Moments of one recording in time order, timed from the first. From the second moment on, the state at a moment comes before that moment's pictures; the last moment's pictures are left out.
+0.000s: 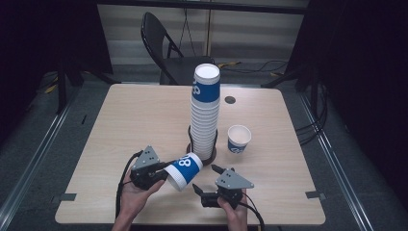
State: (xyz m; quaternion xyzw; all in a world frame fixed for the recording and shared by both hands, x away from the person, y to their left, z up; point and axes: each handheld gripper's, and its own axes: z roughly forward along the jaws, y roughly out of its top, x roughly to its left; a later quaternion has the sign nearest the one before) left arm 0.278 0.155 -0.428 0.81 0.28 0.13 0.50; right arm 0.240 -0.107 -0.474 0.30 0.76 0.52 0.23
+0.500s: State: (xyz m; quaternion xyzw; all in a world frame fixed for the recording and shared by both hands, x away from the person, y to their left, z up) left arm 0.294 0.142 -0.428 0.86 0.29 0.06 0.42; right arm 0.229 -0.094 -0.472 0.20 0.81 0.48 0.29
